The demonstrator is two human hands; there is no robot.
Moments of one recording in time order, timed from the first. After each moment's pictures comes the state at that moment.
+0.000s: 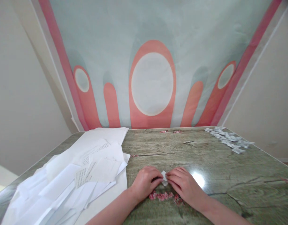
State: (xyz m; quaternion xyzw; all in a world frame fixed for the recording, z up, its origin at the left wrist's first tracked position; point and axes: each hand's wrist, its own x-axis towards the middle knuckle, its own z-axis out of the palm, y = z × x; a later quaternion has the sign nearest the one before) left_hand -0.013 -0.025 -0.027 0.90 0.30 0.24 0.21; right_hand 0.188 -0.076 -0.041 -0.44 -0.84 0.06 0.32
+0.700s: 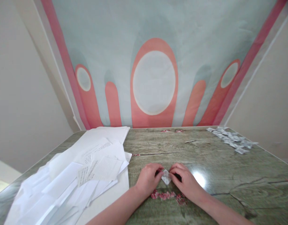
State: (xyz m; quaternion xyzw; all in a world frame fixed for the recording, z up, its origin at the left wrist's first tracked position) left_hand 0.000 -0.023 -0.033 0.84 0.42 0.24 0.23; right_hand 0.183 -0.063 -0.049 -0.53 -0.75 0.18 0.35
